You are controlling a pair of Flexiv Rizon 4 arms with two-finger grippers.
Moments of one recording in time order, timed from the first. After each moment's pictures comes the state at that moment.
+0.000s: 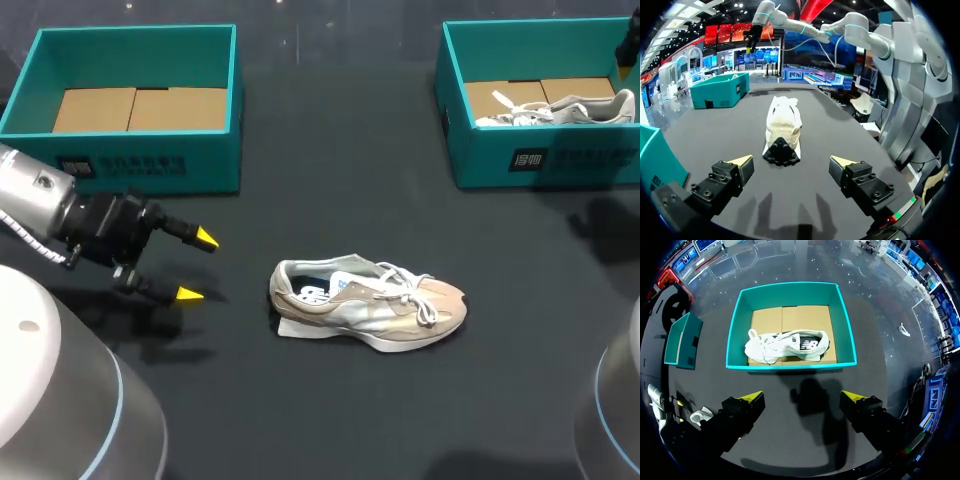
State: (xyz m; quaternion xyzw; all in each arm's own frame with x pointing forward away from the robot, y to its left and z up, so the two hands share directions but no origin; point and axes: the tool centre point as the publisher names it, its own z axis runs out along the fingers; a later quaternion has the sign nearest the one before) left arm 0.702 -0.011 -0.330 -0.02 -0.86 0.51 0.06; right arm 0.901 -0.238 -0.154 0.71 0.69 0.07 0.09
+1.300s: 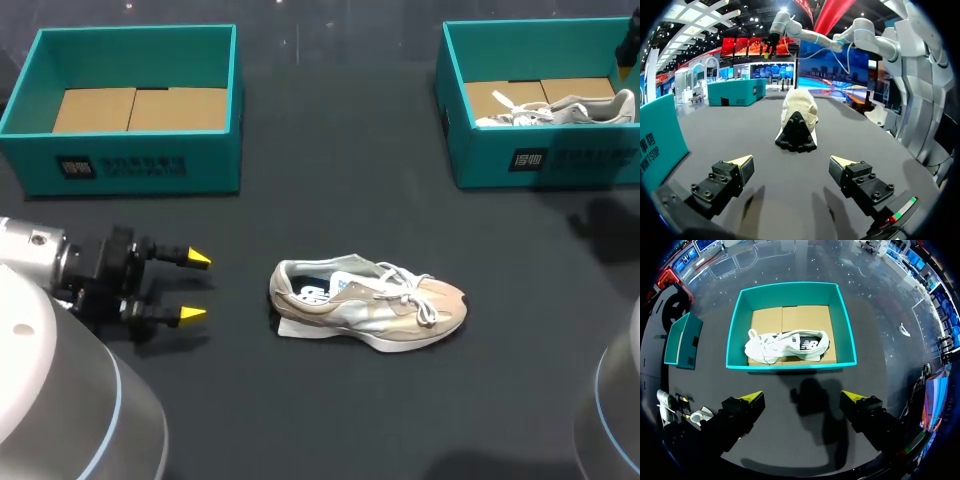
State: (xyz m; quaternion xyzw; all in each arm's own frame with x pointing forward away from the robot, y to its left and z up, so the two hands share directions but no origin) left arm 0.716 -0.001 -0.390 0.03 -0.82 0.57 0.01; right arm 0.901 -0.238 -0.154 0.71 0.69 0.07 0.09
